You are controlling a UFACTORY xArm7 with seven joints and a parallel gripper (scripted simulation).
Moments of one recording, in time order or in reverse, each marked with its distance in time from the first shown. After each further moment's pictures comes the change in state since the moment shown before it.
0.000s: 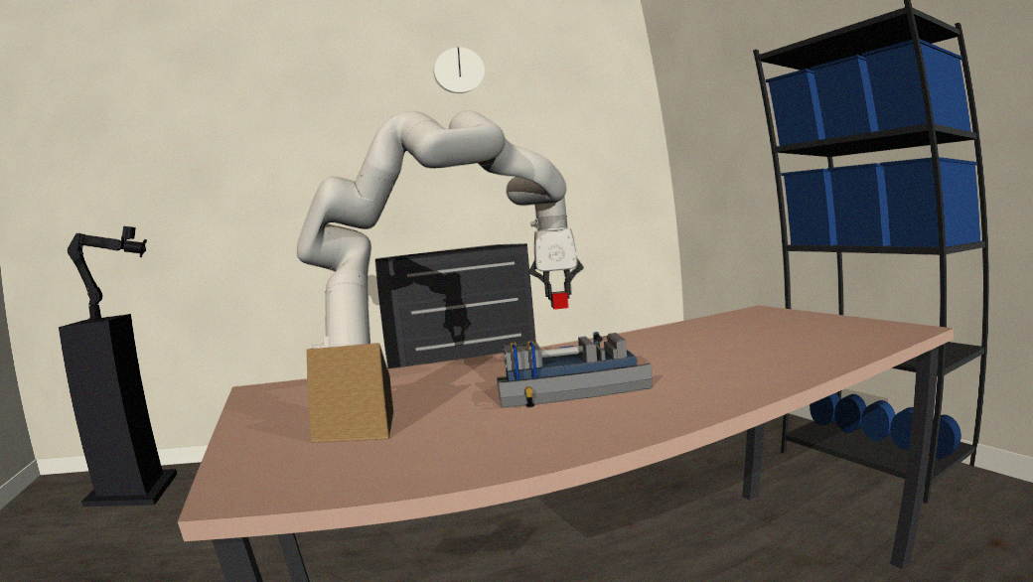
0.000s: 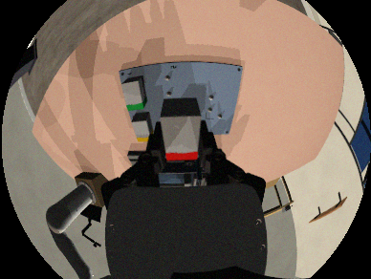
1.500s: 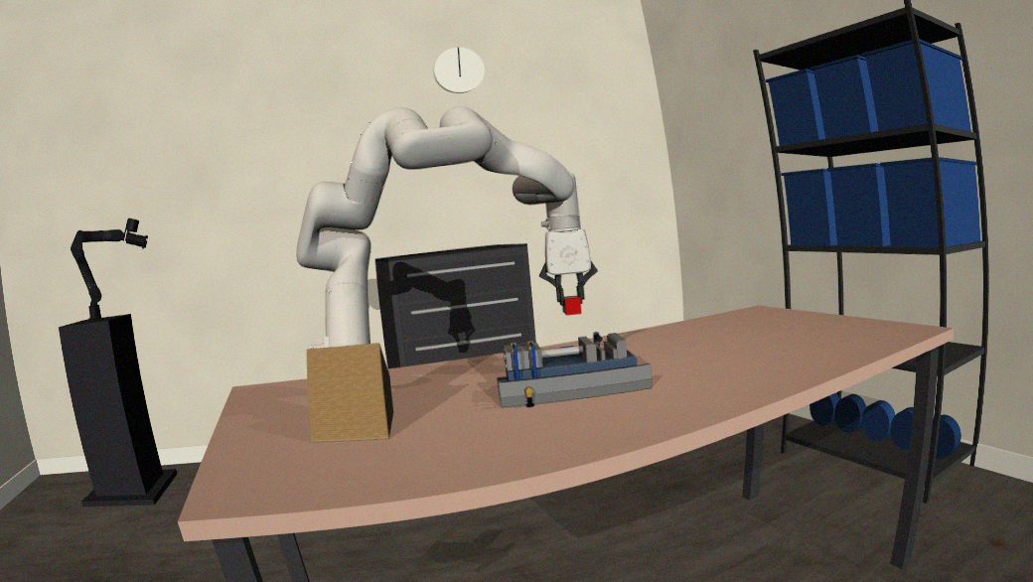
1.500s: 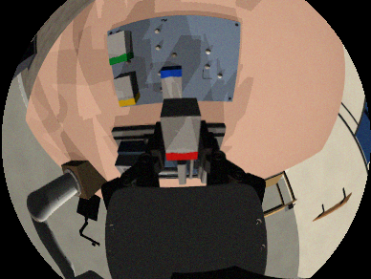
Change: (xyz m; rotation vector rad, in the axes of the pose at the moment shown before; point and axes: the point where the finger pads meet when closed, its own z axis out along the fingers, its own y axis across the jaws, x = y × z) arm -0.103 0.015 0.003 0.000 0.001 0.002
